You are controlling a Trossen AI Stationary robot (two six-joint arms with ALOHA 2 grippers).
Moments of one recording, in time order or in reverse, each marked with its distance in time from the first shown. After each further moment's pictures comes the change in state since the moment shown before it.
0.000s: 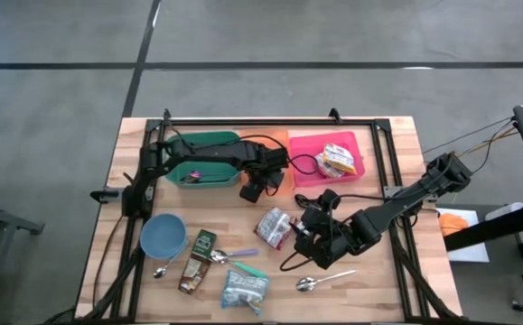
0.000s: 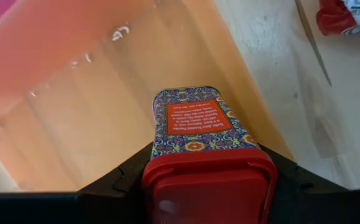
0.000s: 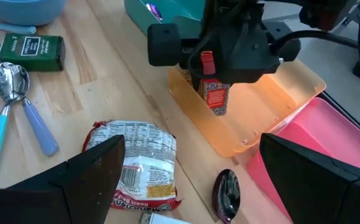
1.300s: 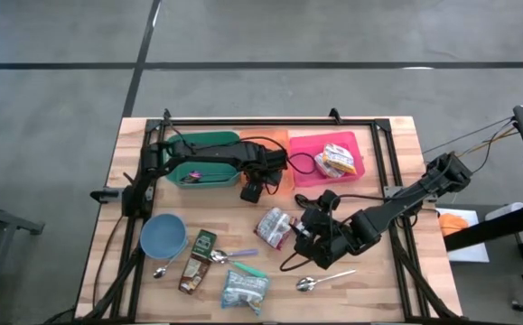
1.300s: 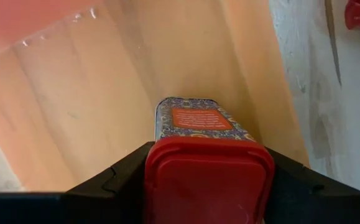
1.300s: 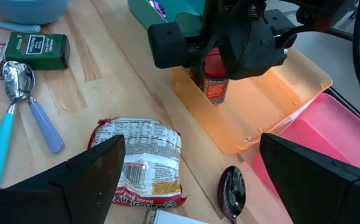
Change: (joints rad) left arm -0.003 0.005 0.000 -0.049 -0.043 -0.173; right arm 0.000 0.000 -0.002 0.005 -0.020 0.012
